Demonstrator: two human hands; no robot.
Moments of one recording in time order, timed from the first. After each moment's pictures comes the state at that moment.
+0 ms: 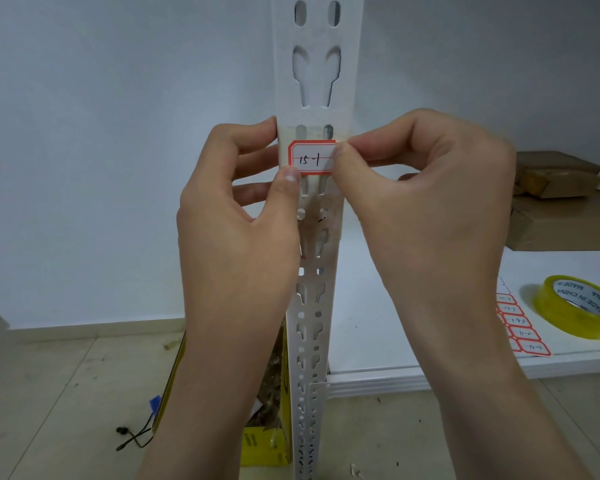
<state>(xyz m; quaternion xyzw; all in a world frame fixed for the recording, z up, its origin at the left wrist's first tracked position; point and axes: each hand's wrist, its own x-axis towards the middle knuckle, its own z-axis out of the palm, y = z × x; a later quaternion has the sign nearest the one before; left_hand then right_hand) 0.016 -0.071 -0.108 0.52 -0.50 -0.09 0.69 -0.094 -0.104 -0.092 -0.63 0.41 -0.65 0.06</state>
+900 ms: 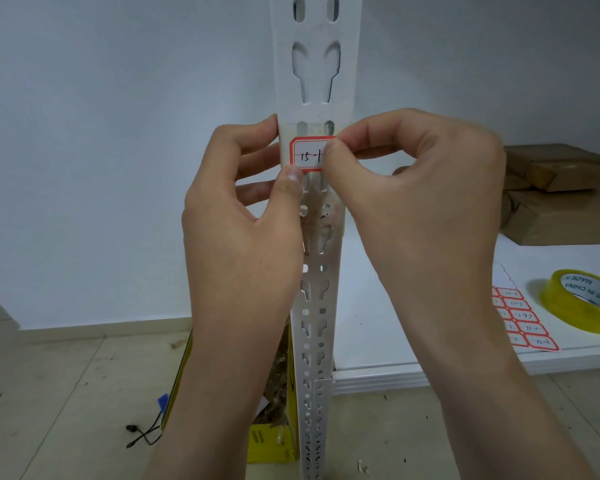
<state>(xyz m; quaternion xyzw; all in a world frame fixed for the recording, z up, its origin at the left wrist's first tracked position) 0.015 -0.069 -0.109 0.53 -0.50 -0.09 0.68 -0.091 -0.105 -0.093 -0.65 0.42 -0.63 0.07</state>
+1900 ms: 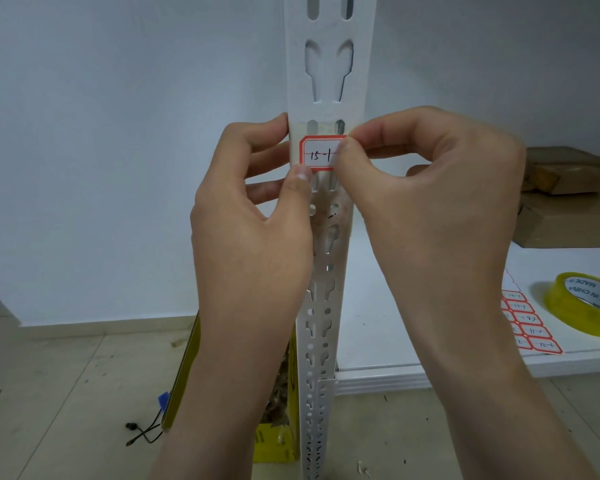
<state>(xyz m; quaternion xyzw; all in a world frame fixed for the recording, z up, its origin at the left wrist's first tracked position) 0.015 -0.069 -0.110 0.53 -0.50 -0.09 0.68 -0.089 -0.104 -0.095 -0.64 0.42 -0.65 0.05</state>
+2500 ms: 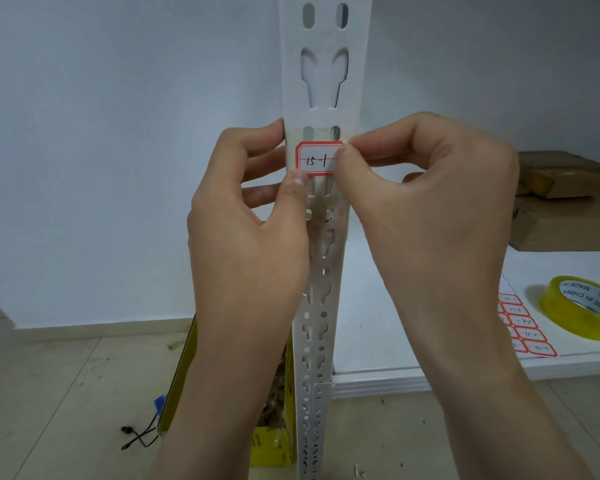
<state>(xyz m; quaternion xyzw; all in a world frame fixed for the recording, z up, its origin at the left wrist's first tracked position) 0.013 -0.068 -0.108 0.53 -0.49 -0.09 0.68 -0.090 -0.102 -0.094 -0.63 0.42 -0.65 0.06</state>
